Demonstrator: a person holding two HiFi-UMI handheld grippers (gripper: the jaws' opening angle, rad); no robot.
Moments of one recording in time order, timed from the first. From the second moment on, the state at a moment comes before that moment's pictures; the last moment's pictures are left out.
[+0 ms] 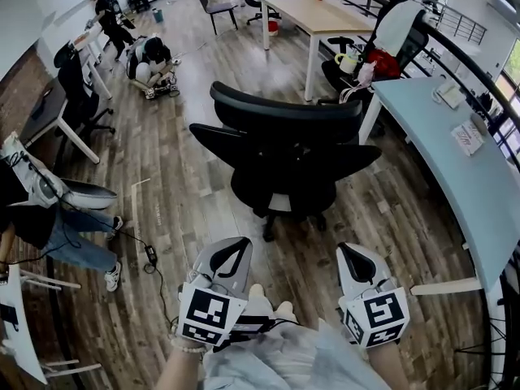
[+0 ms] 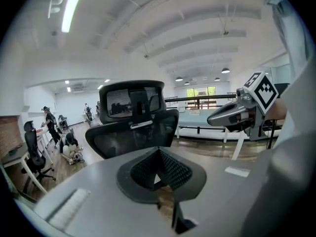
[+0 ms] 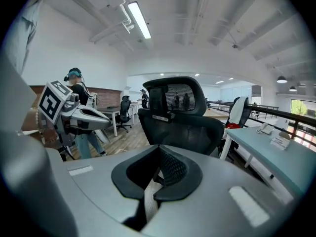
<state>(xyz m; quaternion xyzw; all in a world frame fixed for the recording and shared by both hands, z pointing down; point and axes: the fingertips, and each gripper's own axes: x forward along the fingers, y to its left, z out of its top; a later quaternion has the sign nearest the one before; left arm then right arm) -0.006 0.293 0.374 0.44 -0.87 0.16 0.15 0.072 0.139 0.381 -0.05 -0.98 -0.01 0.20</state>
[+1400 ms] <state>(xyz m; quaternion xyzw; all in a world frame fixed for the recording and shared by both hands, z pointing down) -0.215 0.299 0.347 0.46 -0.86 0.20 0.07 -0.080 0.081 0.347 0.06 -0.97 -0.12 0.20</state>
